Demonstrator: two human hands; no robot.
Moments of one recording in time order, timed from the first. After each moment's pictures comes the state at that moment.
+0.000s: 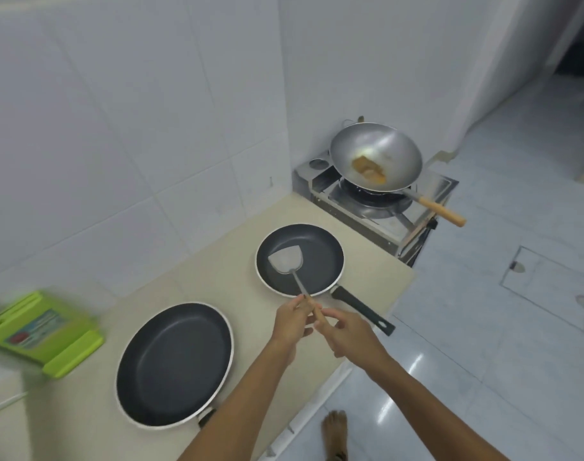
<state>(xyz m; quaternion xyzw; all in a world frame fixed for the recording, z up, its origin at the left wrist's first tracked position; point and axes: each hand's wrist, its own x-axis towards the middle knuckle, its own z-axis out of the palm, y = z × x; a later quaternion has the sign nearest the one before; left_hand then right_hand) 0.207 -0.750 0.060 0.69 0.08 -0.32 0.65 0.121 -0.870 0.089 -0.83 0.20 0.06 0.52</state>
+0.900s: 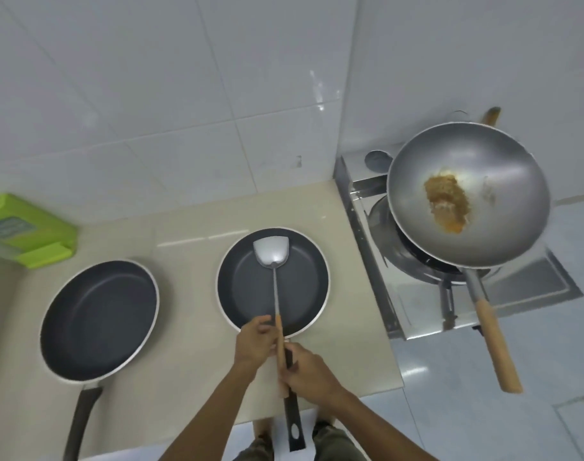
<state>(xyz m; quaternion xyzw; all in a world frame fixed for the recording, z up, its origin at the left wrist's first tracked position) 0.321 -0.913 -0.038 0.71 0.39 -0.17 0.56 0.305 -1.066 -0.028 -0.81 -0.03 0.41 0.42</state>
